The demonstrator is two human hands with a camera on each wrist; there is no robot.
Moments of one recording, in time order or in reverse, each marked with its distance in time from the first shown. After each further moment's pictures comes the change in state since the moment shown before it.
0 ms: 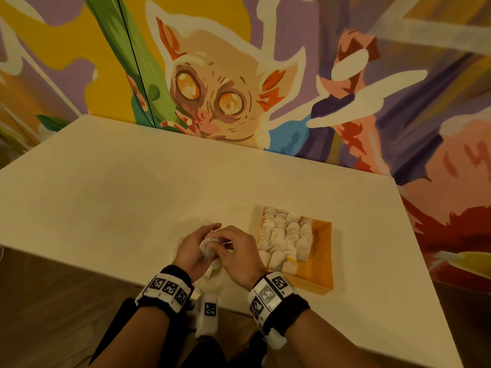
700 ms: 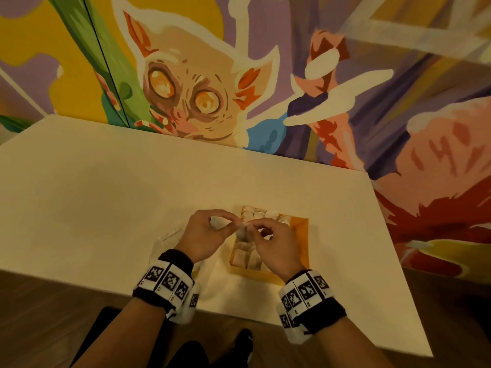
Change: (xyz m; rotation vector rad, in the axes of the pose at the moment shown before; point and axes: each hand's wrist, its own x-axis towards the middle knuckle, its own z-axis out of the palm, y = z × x) left_hand -0.006 0.007 0.068 0.999 -0.173 0.554; right_hand -0.016 0.019 -0.103 -0.092 0.236 0.157
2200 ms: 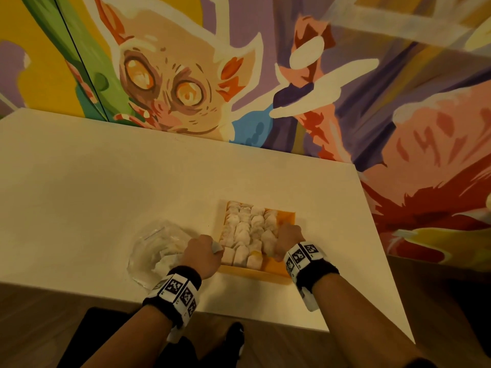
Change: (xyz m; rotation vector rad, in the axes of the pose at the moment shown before) left_hand -0.003 -0.055 0.053 0.605 -0.100 -0.387; right_hand 0.044 0.067 -0.048 -0.771 -0.349 0.531
